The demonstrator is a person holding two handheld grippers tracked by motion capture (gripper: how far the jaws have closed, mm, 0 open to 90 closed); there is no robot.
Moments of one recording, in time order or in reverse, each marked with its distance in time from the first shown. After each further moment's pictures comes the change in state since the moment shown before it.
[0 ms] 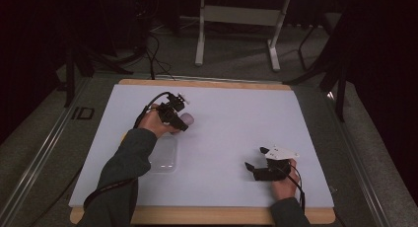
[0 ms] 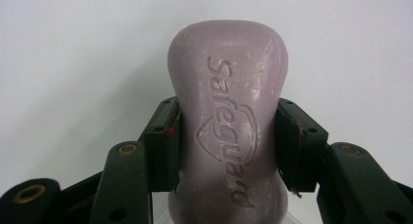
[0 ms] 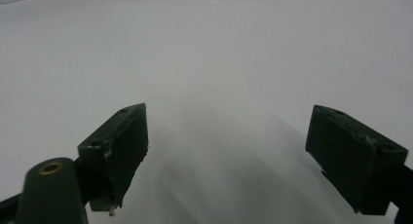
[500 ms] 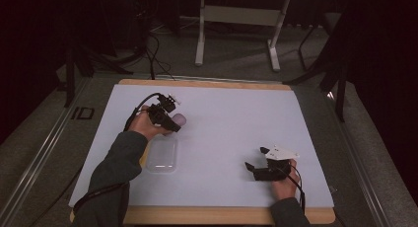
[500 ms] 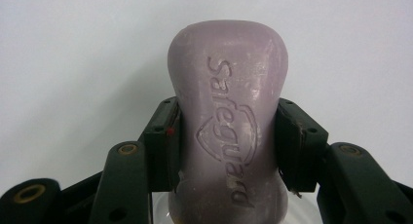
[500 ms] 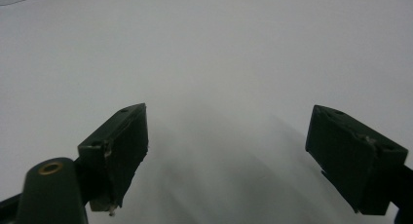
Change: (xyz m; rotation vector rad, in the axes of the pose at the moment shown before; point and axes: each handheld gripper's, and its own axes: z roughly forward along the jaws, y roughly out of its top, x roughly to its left) left arm 0.009 -0.024 -0.014 -0.004 0.014 -0.023; right arm 0.000 0.000 -0.001 -0.004 -0.001 0.000
